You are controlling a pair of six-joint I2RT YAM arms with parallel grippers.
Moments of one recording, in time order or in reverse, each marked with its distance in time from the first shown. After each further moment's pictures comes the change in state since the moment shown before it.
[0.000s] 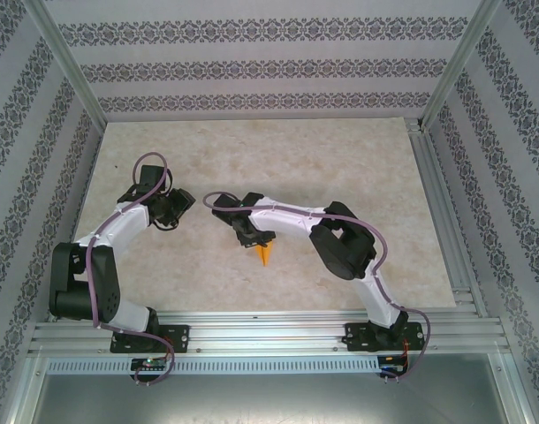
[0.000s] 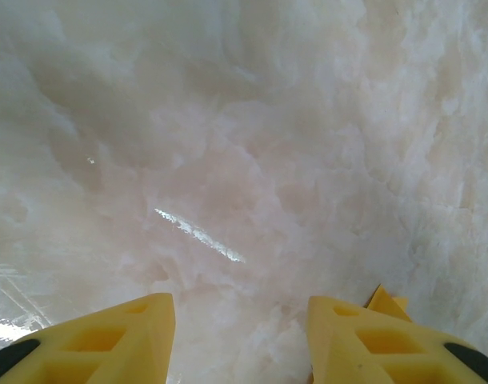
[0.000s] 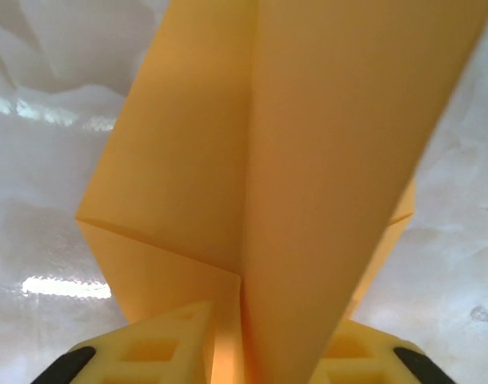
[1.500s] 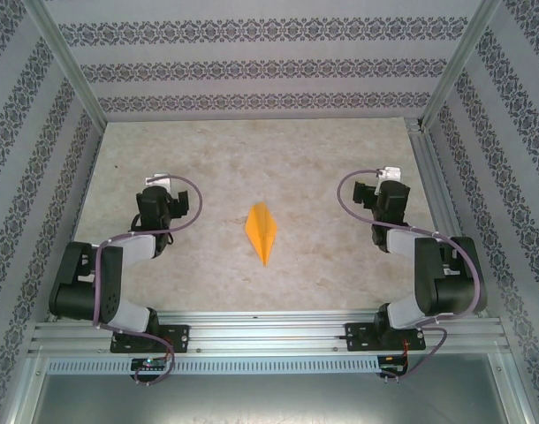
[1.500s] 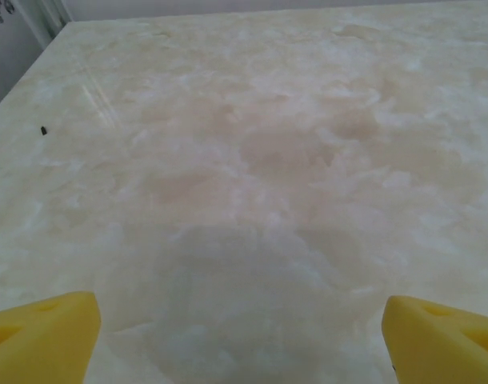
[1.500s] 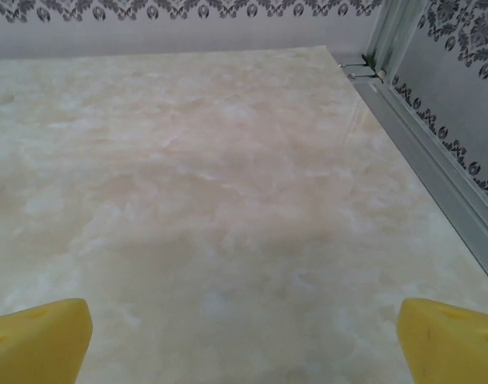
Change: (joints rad) left arm -0.034 0.018 -0.389 0.926 -0.476 0.884; right arm -0.953 -0.688 -1.170 1.573 -0.125 -0.685
